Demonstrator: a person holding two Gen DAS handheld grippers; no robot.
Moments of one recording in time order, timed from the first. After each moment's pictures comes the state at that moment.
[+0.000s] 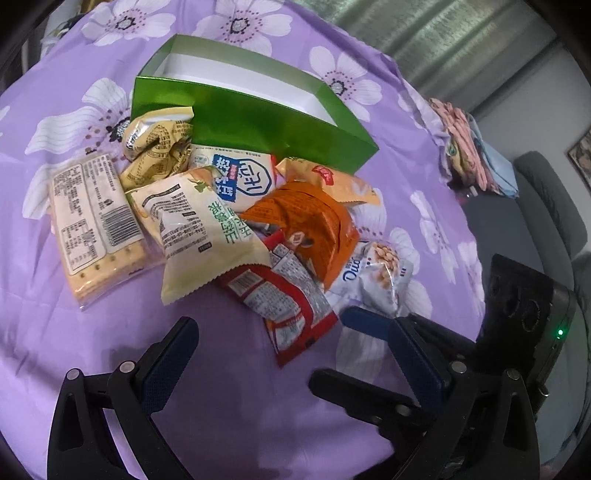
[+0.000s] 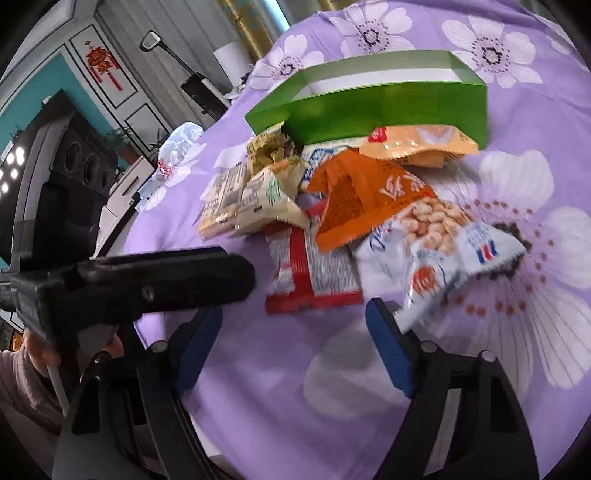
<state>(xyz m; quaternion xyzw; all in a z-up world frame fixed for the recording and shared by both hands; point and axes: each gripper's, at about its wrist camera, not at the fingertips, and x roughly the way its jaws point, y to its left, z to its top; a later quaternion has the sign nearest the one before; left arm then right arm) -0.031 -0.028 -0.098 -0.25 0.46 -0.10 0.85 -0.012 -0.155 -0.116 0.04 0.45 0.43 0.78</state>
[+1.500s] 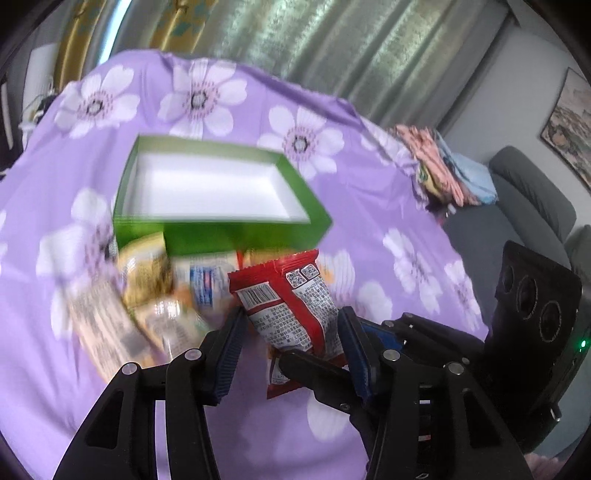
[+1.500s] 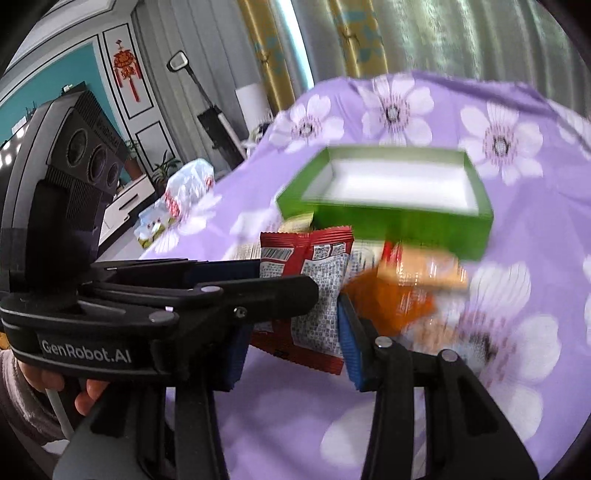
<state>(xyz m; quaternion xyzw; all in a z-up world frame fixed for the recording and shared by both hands) -0.009 -0.028 -0.013 -0.19 0.37 -0.11 0.90 -0.005 -0.142 -0.038 0.01 0.34 0.43 0.84</state>
